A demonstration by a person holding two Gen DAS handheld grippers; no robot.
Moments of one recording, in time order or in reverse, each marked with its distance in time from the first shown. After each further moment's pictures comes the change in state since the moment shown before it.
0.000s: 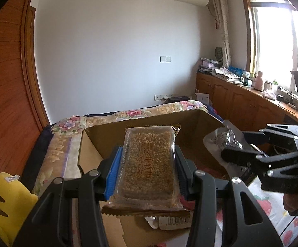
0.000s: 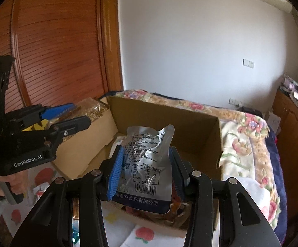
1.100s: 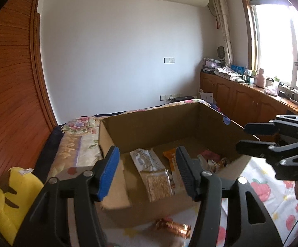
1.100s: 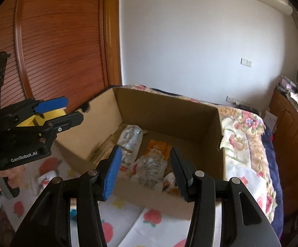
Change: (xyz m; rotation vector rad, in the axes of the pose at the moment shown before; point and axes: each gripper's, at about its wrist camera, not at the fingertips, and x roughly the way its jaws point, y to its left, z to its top) left arm -0.062 0.002 -0.025 0.024 -0.013 0.048; right arm -0.035 0.036 -0.011 -0.020 0.022 -0.030
